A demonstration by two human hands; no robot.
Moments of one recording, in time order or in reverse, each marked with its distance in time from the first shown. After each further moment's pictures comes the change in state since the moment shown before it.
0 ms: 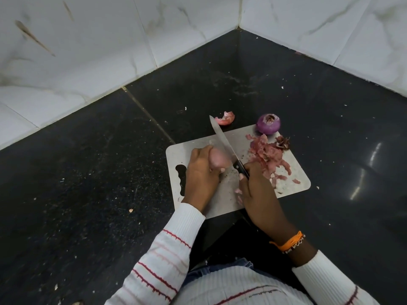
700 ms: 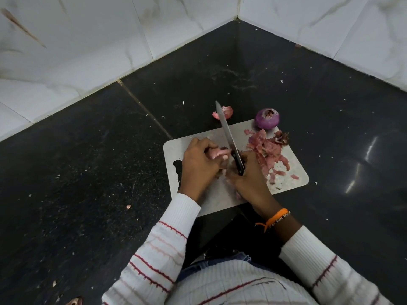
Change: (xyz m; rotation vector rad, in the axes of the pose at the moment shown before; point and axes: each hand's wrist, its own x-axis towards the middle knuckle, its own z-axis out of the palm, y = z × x) left_hand 0.011 0.006 -0.004 -0.148 0.048 0.027; right_hand 0.029 0.012 0.016 0.421 -0.046 0.309
